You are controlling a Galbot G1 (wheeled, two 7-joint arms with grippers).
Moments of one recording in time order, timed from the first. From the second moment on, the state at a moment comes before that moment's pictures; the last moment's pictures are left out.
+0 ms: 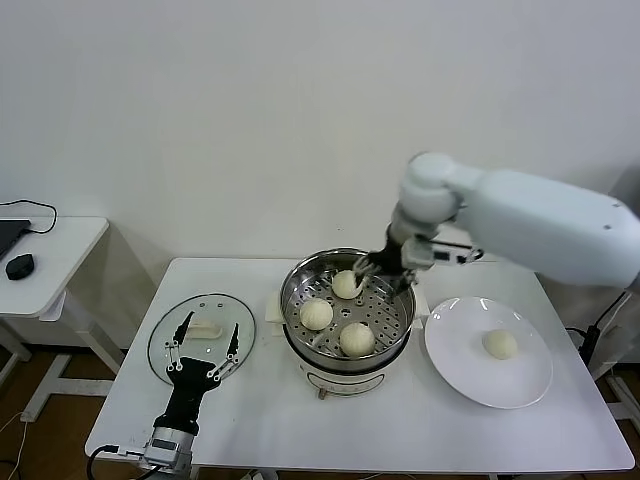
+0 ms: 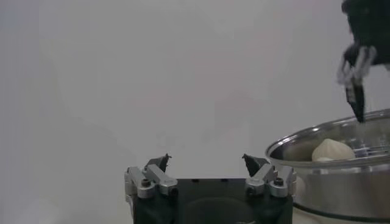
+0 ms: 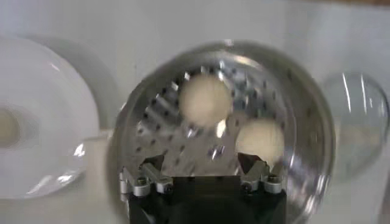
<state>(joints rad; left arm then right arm) 1.58 -1.29 -0.46 -2.03 0.12 -0.21 -0.11 0.57 0.79 -1.12 1.39 -0.05 0.45 -1.23</state>
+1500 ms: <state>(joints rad) 1.59 -1.30 -0.47 -2.03 0.13 -0.20 -0.11 0.01 0.70 -0.81 0.79 0.03 0.08 -1.18</state>
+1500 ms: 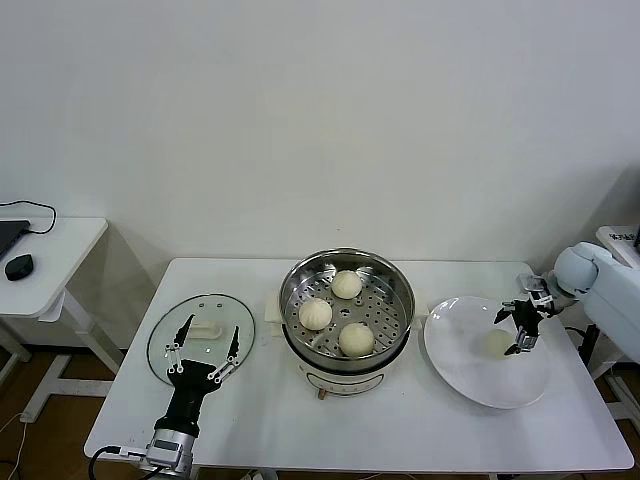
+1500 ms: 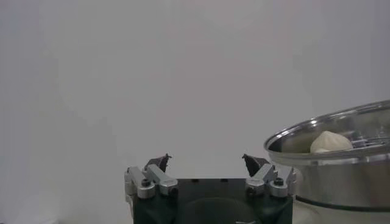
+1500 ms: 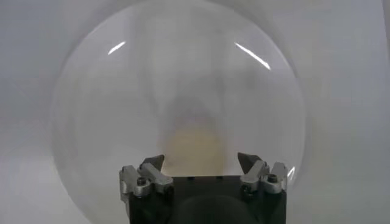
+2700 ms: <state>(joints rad) 1.58 -1.29 -0.44 -2.05 0.13 -0.20 -0.11 0.64 0.76 -1.34 1.11 0.36 -0.04 -1.29</state>
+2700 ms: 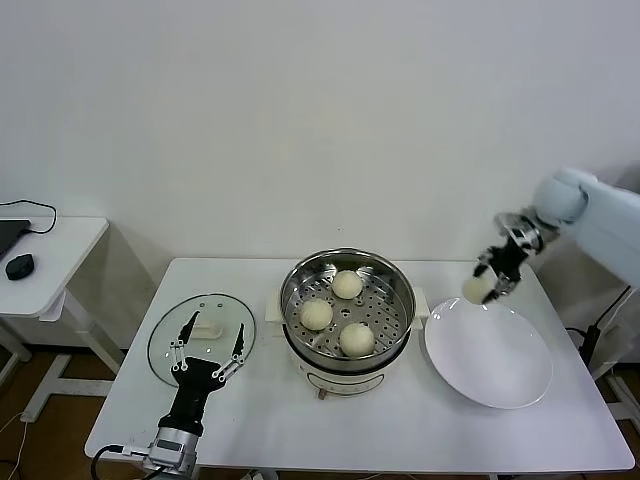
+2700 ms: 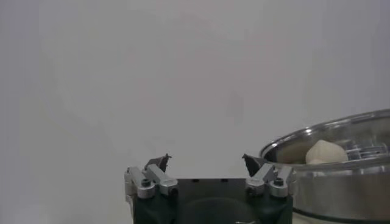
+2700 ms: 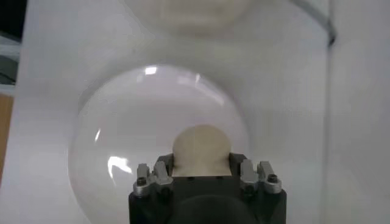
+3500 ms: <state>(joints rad) 1.58 -1.28 -0.45 -2.04 0.13 -0.21 -0.12 0.77 1.04 -1.58 1.26 0.57 -0.20 -1.16</state>
